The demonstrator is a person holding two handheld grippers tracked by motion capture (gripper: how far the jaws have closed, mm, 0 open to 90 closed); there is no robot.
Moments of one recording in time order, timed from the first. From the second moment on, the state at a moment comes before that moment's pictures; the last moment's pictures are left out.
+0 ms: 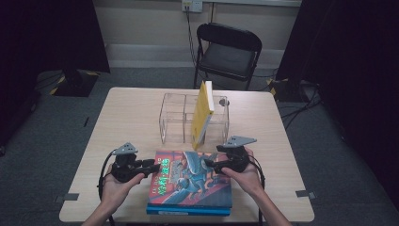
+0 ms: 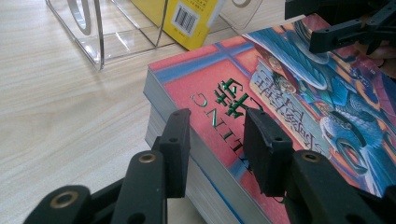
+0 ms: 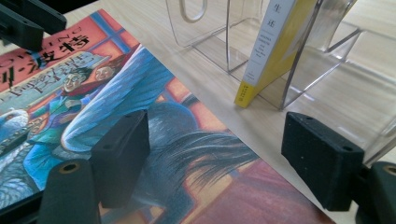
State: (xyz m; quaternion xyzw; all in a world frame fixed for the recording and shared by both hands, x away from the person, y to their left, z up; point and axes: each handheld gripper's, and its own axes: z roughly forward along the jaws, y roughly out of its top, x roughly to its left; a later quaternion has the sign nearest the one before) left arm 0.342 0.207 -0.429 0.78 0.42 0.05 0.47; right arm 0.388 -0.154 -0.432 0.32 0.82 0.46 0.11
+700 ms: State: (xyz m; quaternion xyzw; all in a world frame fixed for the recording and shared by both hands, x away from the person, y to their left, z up) left arm 0.366 0.174 -0.425 0.79 0.40 0.06 0.46; right arm 0.354 -0.172 -0.431 0.29 0.84 0.46 0.04
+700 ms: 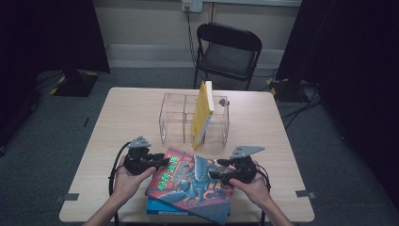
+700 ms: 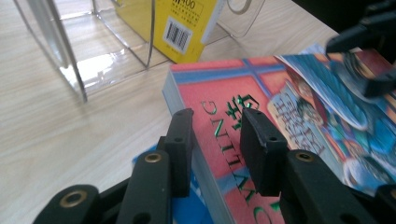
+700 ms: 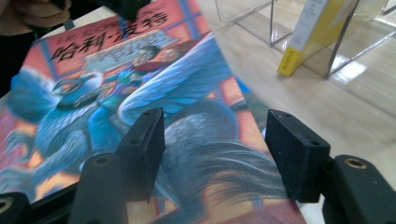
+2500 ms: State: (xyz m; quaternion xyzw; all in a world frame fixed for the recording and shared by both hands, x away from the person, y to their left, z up) left arm 0.296 0.218 -0.437 0.81 0.34 0.02 0.47; right arm 0.363 -0.144 -0.422 0.29 0.85 0.43 0.05
